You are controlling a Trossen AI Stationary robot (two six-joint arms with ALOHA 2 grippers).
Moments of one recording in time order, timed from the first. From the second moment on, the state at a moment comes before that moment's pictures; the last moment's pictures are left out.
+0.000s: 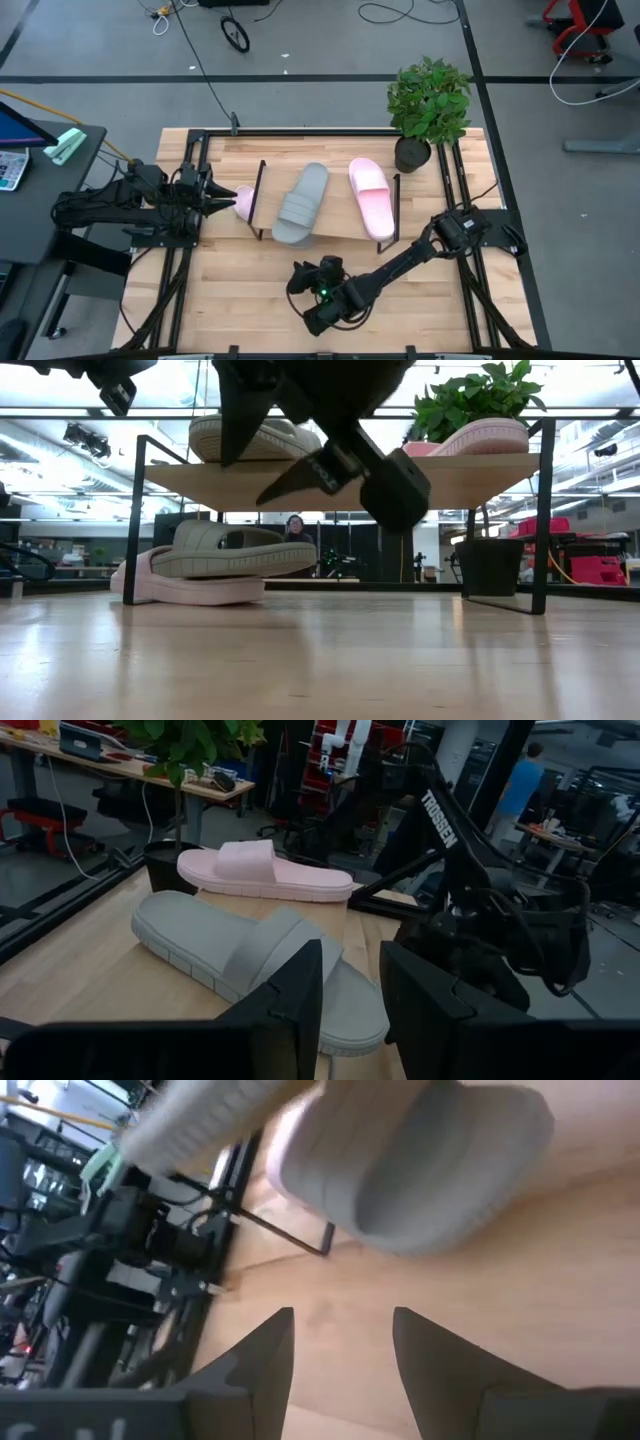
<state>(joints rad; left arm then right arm) 0.03 0.29 0.53 -0.29 0.03 -0.26 0.51 2.30 1.77 -0.48 1.05 1.93</state>
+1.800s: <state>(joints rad) 0.03 0.29 0.53 -0.29 0.06 -0.38 0.41 2.41 1.71 -0.57 1.16 2.30</state>
